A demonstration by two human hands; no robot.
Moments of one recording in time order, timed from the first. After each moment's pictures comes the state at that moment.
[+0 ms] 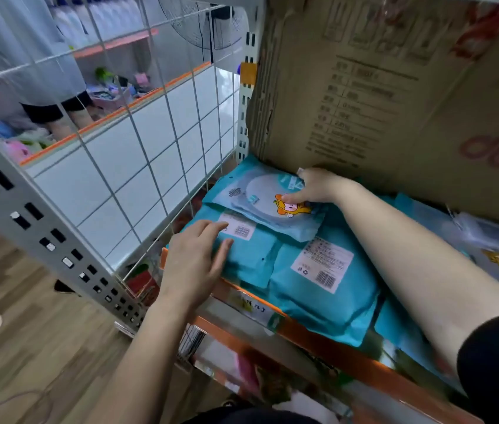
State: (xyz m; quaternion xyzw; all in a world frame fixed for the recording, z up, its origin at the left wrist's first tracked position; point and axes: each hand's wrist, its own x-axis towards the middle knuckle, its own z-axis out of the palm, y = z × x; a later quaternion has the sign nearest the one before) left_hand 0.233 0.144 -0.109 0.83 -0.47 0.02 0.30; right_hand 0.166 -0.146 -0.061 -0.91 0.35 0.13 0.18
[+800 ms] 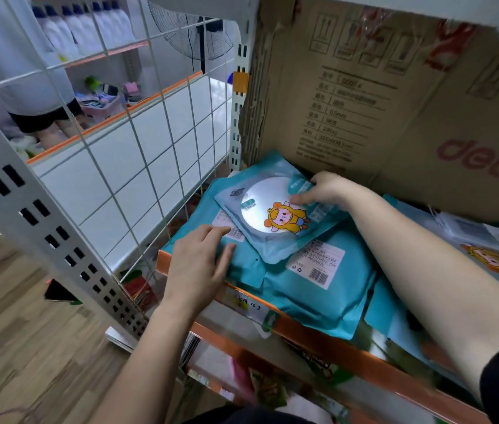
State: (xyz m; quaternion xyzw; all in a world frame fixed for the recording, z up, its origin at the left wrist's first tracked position) left_hand 0.221 0.142 -0.110 0.82 -0.48 0.02 0.32; right_hand 0.131 -0.141 -0.044 -0.82 0.45 0.03 0.36
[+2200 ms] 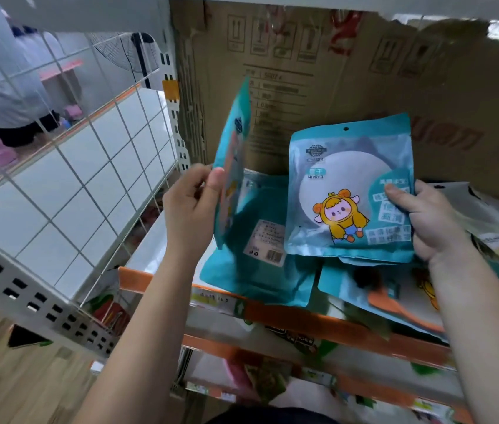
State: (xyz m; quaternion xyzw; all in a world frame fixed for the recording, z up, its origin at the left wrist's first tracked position) left_hand 0.190 0.075 -0.034 0.62 -0.46 -0.02 0.64; right_hand -0.084 -0.078 -0.015 -0.50 0.44 -0.43 0.60
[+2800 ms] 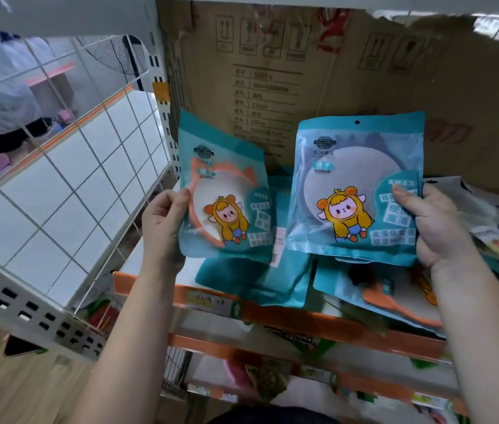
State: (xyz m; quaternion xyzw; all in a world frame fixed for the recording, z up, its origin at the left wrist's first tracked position) left_hand 0.214 0.085 -0.064 0.50 -0.31 -0.27 0.76; right_hand -0.099 -0.070 -0.020 -0.47 0.43 -0.48 0.60
